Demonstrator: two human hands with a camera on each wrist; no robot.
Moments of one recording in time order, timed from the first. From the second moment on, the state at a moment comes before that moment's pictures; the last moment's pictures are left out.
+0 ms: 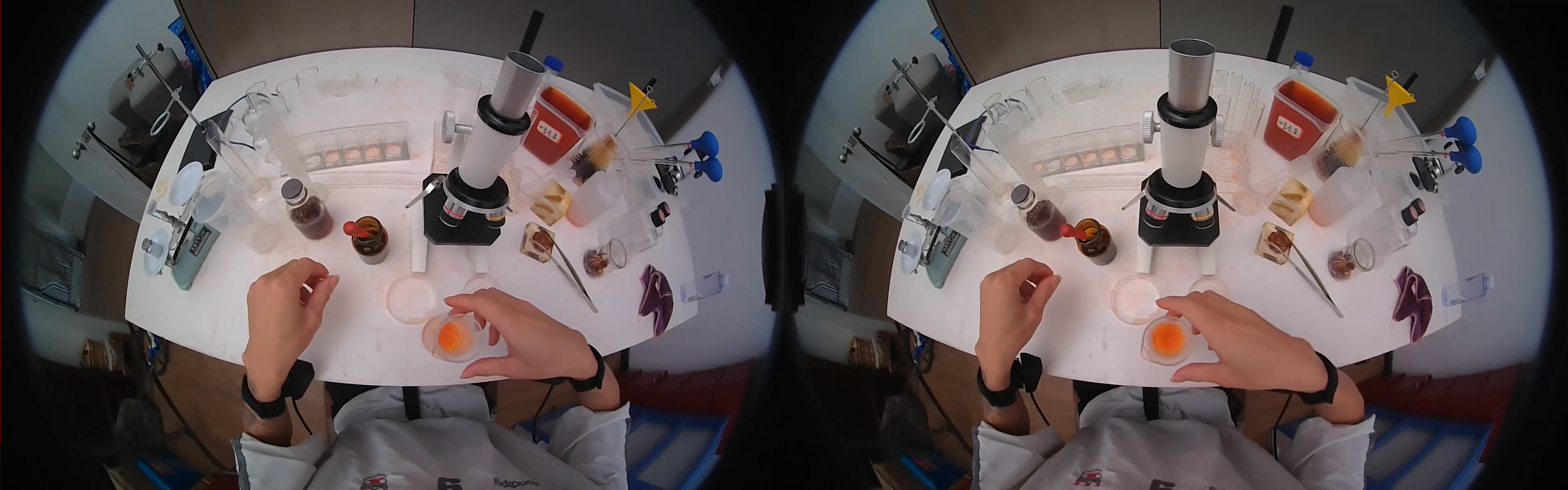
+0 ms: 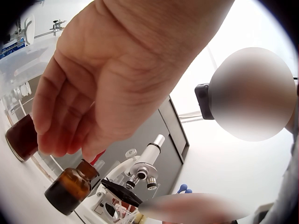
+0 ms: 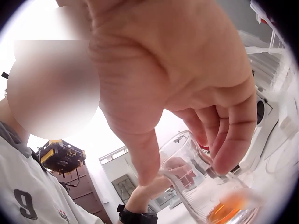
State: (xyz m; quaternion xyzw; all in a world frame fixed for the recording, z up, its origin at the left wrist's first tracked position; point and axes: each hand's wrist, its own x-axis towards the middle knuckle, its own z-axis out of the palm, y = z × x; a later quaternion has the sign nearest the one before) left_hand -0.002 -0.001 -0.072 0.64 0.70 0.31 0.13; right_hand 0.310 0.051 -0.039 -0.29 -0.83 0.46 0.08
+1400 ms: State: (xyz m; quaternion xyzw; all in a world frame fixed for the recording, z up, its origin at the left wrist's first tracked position) left_hand -0.004 -0.004 -0.078 0.60 0.72 0.30 0.17; right_hand 0.310 0.032 -0.059 -0.27 -0.86 0.39 0.19
